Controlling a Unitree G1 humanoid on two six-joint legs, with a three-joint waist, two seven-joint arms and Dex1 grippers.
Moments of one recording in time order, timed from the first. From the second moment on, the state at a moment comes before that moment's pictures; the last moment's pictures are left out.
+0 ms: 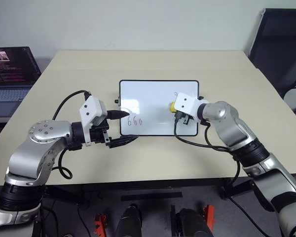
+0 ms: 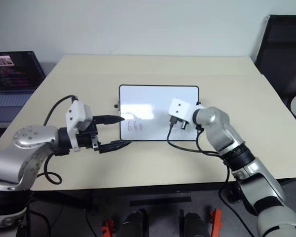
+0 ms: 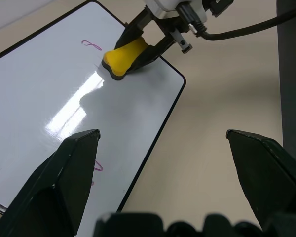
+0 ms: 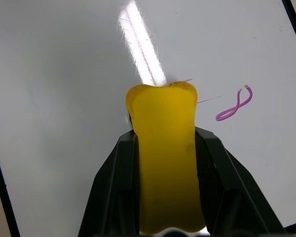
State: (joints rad) left arm -0.35 0.83 0.09 -0.30 -0.51 0.54 -1.02; right arm -0.87 -0.45 0.45 0.20 -0.29 0.47 0.64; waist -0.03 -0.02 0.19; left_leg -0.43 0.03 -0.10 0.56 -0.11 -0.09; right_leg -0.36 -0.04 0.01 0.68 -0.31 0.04
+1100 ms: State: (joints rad) left arm -0.30 0.83 0.12 -0.33 -0.51 0.54 -1.01; right arm -0.87 -0.41 0.40 0.23 -0.33 0.44 0.67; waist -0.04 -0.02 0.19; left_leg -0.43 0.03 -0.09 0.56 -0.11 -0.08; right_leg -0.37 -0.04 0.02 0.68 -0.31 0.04
